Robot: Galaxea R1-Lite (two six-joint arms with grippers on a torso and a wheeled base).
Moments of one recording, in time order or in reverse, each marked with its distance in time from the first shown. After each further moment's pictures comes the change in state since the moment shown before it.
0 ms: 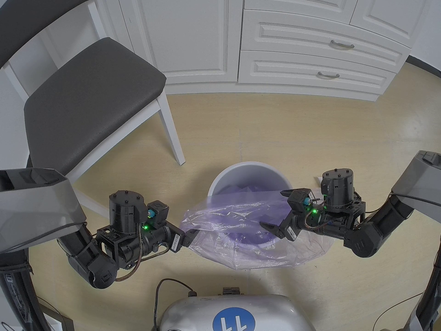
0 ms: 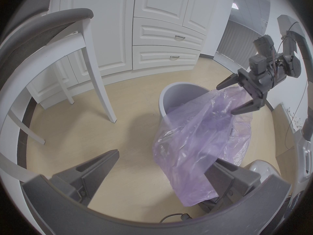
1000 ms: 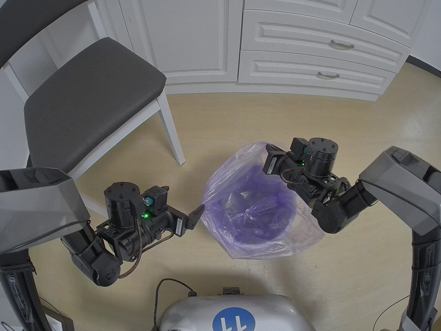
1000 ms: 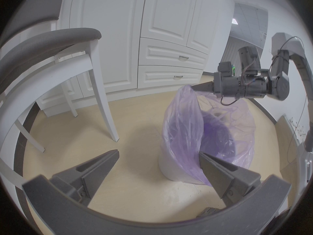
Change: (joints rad) left arm -0.002 0.019 -0.033 -0.172 0.003 -0.039; right arm -0.003 0.217 -0.424 -0.243 -0.282 0.746
